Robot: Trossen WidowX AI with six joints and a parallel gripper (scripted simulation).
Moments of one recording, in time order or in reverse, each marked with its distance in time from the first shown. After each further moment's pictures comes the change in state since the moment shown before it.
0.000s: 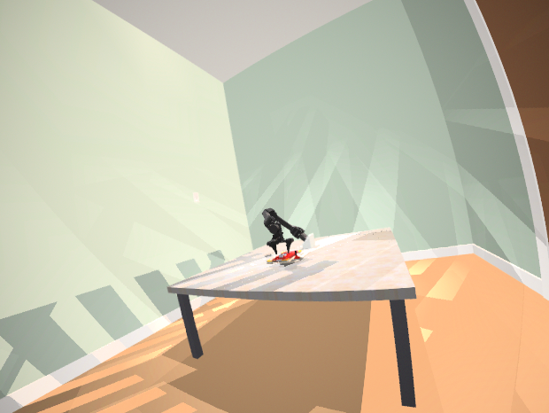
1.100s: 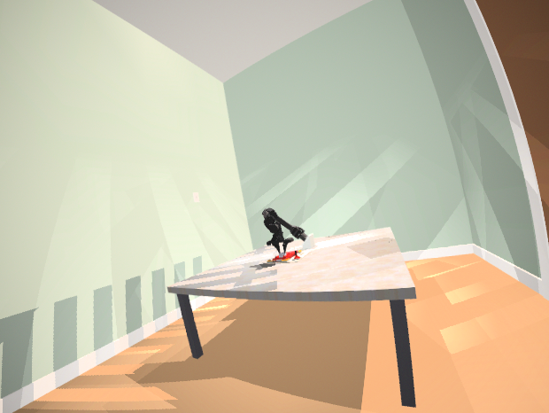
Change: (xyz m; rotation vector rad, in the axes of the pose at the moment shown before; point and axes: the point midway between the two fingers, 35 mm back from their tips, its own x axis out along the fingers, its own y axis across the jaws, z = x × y) arm -0.003 0.000 0.000 0.000 0.000 0.000
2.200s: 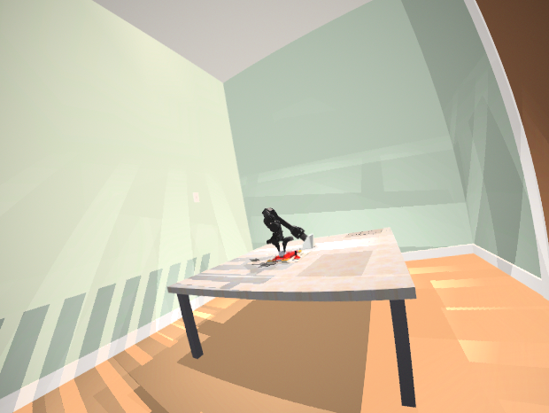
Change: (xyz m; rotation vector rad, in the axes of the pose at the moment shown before) arm -0.009 0.001 0.000 0.032 0.002 0.000
